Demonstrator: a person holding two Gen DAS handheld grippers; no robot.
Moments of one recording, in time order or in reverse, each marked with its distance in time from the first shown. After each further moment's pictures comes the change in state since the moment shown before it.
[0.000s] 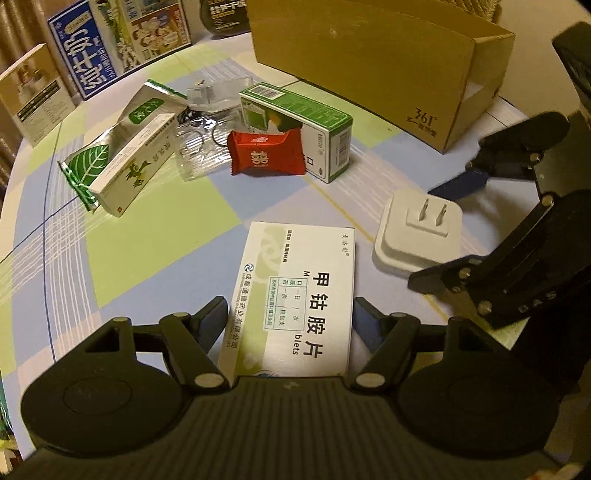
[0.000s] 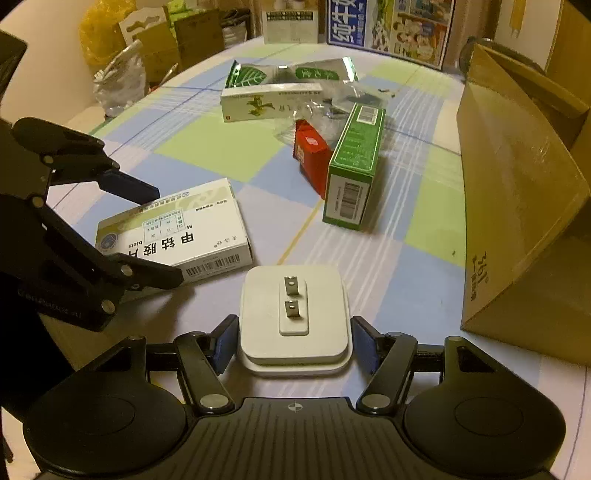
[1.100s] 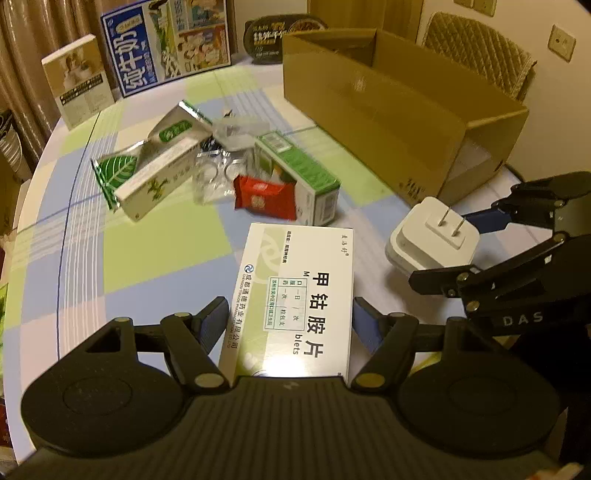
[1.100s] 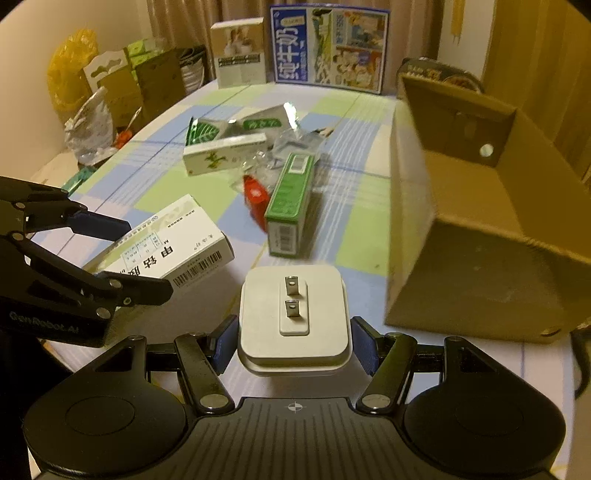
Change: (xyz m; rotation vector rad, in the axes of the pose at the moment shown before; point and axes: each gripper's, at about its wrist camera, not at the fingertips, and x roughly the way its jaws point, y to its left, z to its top) left arm -0.049 -0.027 0.024 -0.183 -0.073 0.029; right arm -0.074 -0.020 0.002 0.104 -0.097 -0.088
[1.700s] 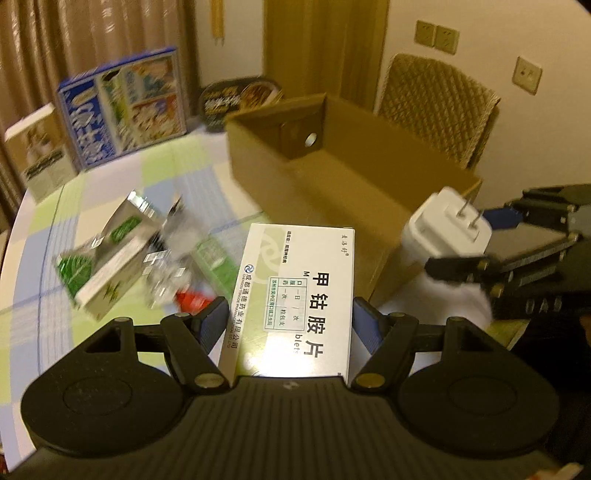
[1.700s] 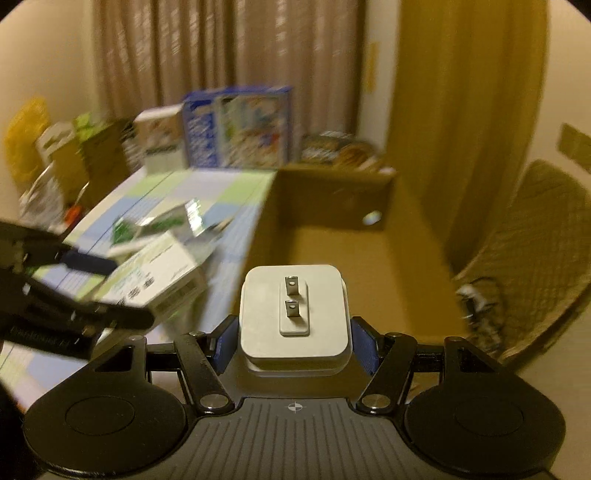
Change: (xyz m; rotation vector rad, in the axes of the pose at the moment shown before) left arm -0.017 -0.055 0.083 0.060 -0.134 -0.085; right arm -0.092 -0.100 0.037 0.092 -0.207 -0.154
